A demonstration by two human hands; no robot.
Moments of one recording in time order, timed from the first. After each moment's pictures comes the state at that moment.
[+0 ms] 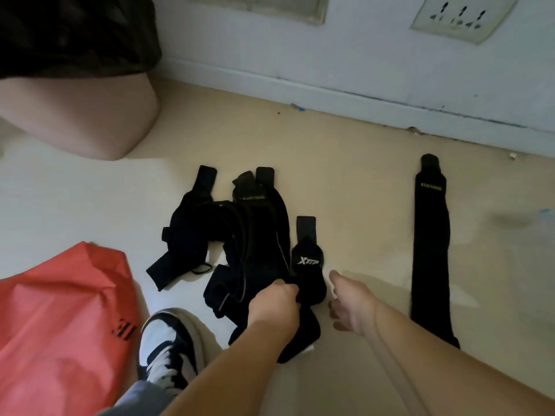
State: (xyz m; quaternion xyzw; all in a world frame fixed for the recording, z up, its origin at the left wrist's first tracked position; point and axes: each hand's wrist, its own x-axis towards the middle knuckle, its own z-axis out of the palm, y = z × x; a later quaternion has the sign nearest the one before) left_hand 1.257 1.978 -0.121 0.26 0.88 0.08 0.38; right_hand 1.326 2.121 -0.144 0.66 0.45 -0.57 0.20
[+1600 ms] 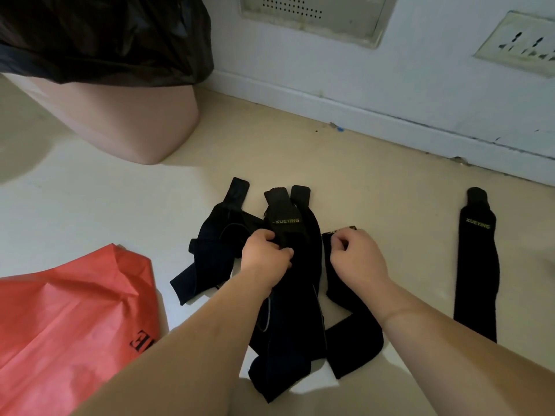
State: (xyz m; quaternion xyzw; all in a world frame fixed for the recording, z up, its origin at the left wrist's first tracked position) left_hand 1.127 1.973 -0.105 -0.10 0.79 0.49 0.35; right_hand 1.208 2.132 -0.107 0.37 0.86 -0.34 0.05
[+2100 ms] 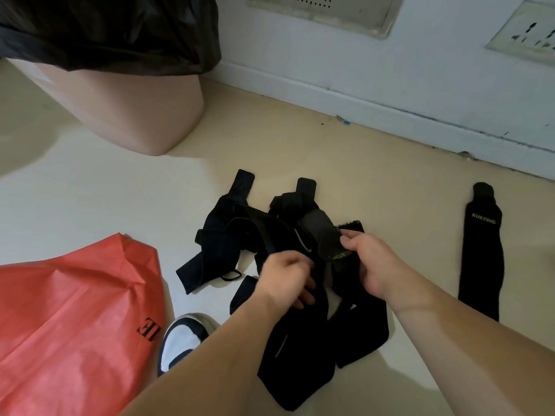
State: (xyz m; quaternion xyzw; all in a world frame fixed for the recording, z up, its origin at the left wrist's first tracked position) left_hand 1.177 1.965 -0.094 -0.06 0.74 0.50 0.44; right_hand 1.209 2.141 -0.110 0.52 0.48 -0.70 0.09
